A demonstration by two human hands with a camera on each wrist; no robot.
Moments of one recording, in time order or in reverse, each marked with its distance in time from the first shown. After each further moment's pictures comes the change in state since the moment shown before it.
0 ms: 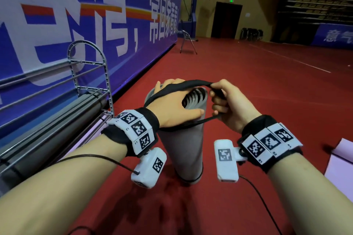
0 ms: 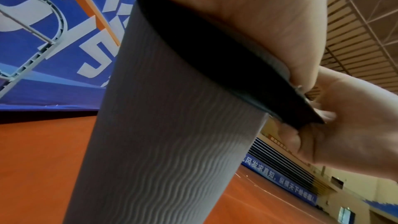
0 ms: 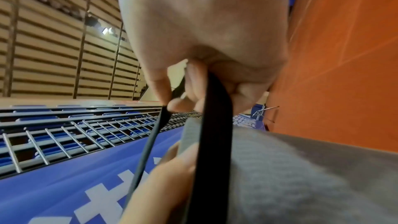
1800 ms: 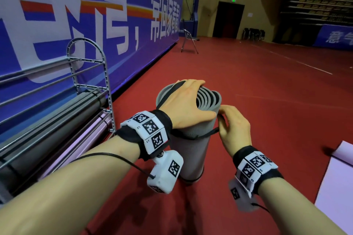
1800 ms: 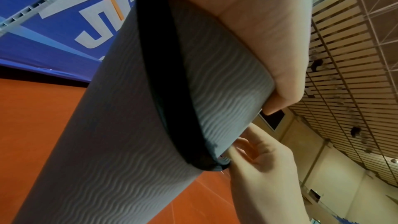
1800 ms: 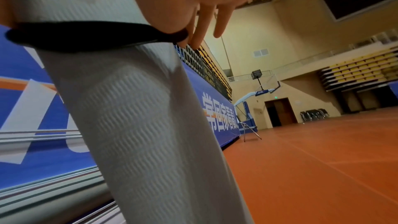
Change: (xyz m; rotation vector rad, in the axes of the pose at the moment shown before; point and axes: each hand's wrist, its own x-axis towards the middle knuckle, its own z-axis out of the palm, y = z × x) left_hand 0.011 0.025 0.012 -0.217 0.035 0.016; right_hand 0.019 0.095 -0.052 -0.969 0.351 -1.007
